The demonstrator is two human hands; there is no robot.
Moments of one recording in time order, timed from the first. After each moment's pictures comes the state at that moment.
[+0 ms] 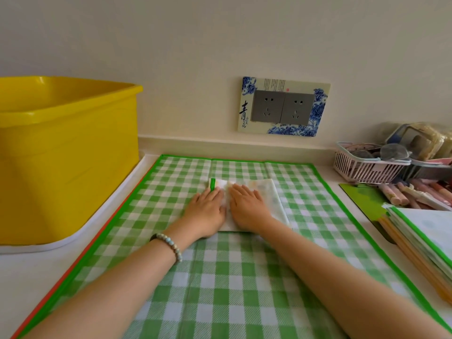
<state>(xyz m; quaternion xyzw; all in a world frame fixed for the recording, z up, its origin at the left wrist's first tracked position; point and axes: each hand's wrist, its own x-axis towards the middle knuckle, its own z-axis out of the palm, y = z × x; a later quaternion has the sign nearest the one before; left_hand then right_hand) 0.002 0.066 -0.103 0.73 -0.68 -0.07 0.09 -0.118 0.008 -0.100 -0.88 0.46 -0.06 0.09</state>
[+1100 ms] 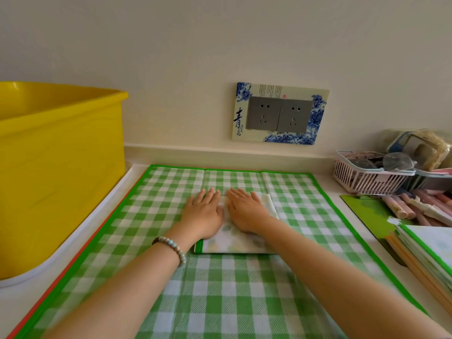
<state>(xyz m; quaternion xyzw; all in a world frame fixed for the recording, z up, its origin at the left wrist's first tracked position) 0.010 0.011 -0.107 0.74 -0.66 -0.07 0.07 -0.117 -0.038 -0.093 -0.89 0.44 -0.06 0.09</state>
